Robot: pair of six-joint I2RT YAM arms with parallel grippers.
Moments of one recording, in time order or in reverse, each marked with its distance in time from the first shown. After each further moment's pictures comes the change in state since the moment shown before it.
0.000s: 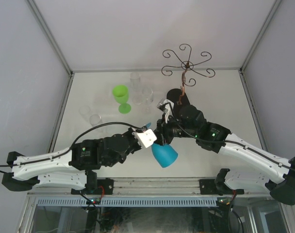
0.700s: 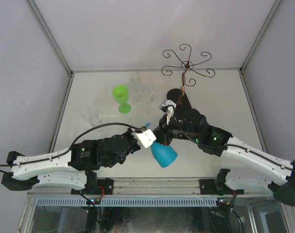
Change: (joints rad) left arm -0.006 -0.003 0.000 -0.009 -0.030 -0.002; right arm 0.039 -0.039 -0.057 0.107 0.072 0.000
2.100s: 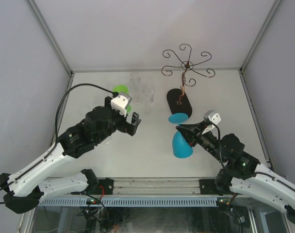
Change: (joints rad) left arm 0.484 -0.034 0.079 -0.038 0.326 -0.342; right arm 0.003 -0.521 -0.351 0.136 0.470 -0.152
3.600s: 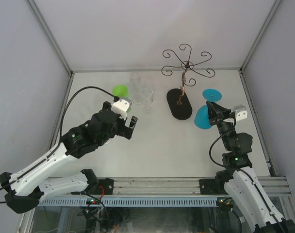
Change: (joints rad) left arm 0.001 0.059 -0.005 -0.141 -0.111 -0.034; right arm -0.728 -0.029 -0.272 0.597 -0.227 -0.137
